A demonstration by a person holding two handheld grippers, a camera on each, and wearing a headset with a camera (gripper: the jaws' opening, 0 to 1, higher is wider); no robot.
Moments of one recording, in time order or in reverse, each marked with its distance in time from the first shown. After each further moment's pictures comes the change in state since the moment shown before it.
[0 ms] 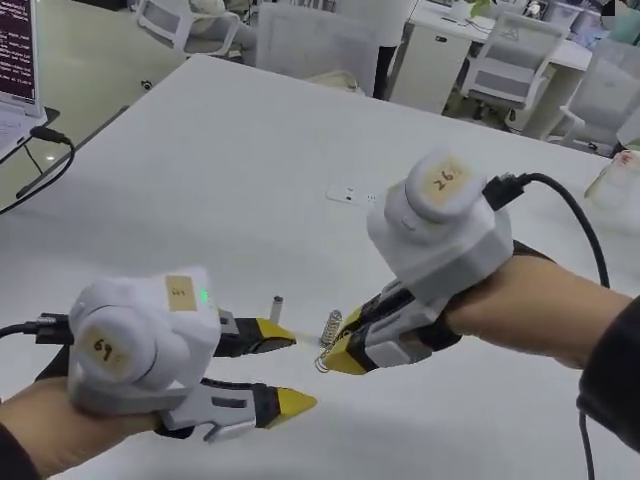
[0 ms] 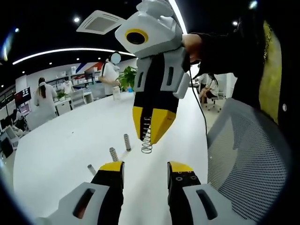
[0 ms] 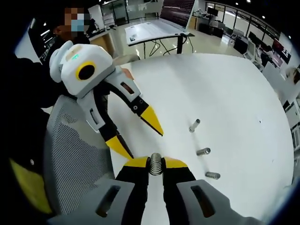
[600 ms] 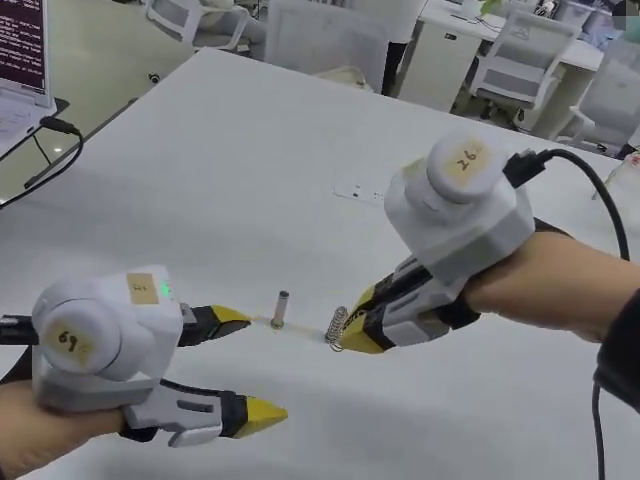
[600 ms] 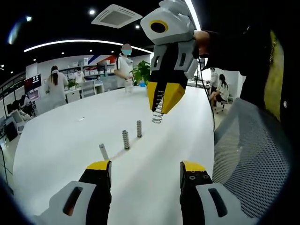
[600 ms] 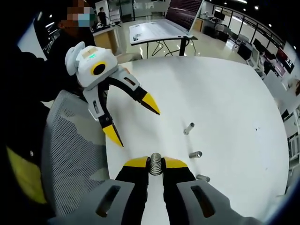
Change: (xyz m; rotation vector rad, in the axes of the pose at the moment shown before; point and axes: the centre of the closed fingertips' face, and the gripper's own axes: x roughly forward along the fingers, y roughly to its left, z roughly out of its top) left arm -0.019 0.019 -0.032 -0.100 0.032 0.084; right arm -0.009 -0.013 0.005 -0.070 0.009 -0.009
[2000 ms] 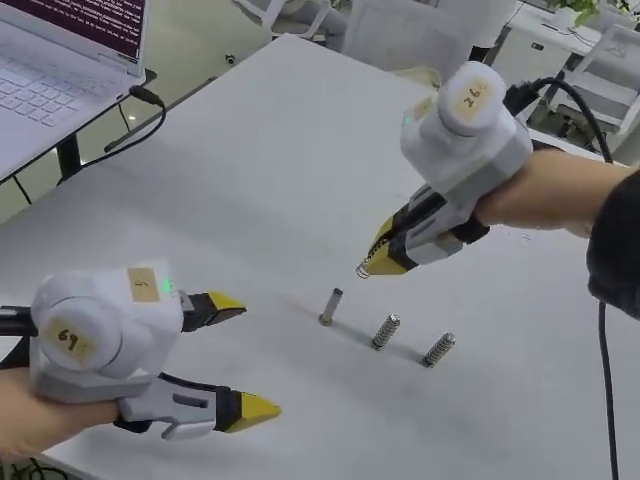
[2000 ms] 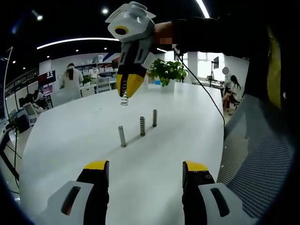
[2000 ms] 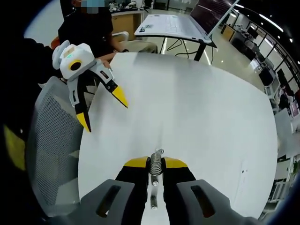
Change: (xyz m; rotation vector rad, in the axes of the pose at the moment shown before) left arm -0.030 0.020 -0.029 -0.041 0.012 0.132; right arm 0.037 -0.074 0.057 -0.310 0.104 0.069
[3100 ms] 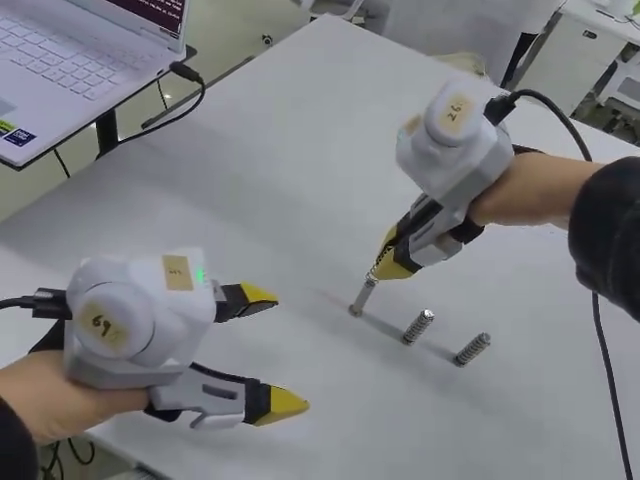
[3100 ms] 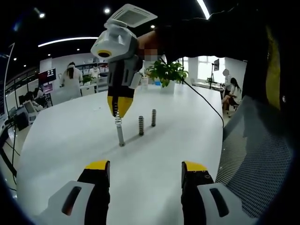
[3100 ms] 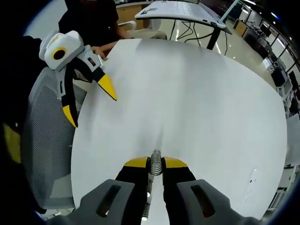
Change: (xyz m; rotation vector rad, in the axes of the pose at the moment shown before) left arm 0.001 -0.002 -0.006 -0.021 -0.009 -0.006; right arm 0.049 -0.007 -0.013 -0.033 0.083 0.098
